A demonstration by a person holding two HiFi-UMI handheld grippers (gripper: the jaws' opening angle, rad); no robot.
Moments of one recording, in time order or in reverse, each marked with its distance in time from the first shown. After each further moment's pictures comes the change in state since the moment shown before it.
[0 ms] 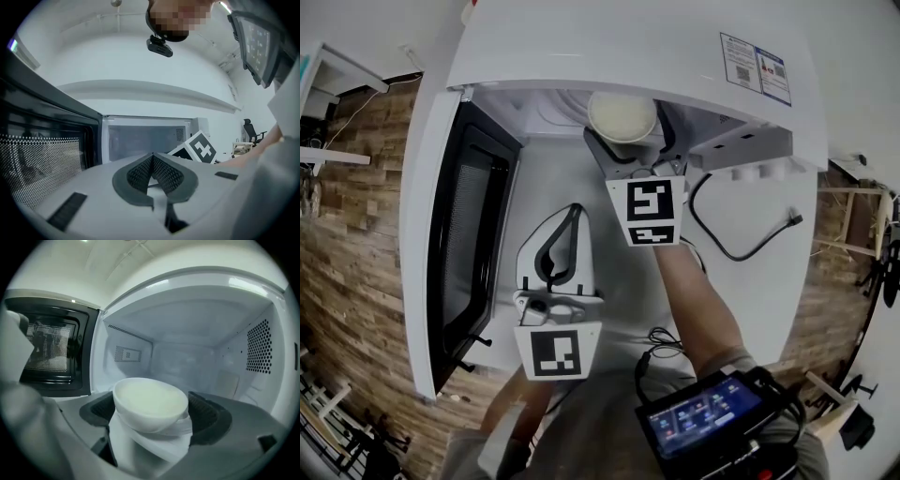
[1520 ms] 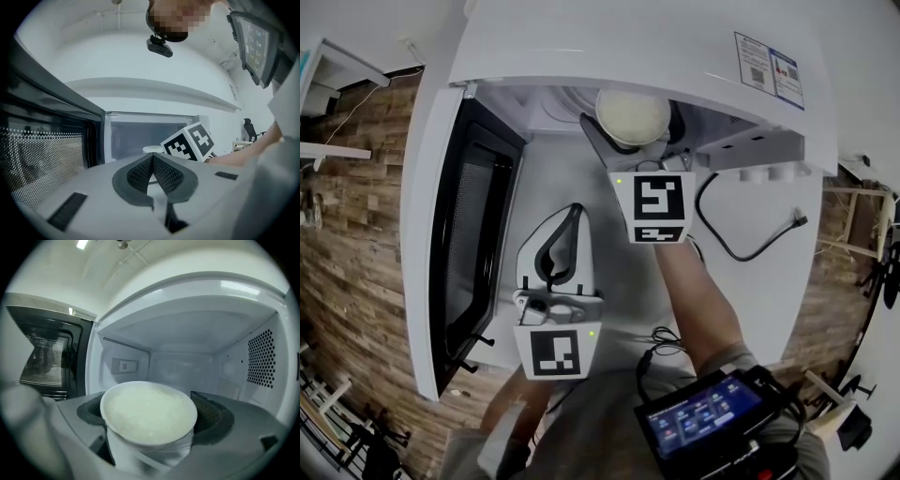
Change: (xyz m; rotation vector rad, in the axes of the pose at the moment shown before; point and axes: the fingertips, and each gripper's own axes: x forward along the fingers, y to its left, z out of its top) left arm -0.001 0.007 -0.009 -0.005 0.026 -0.002; right arm 0.005 -0.003 0.029 0.049 -0.087 -0.025
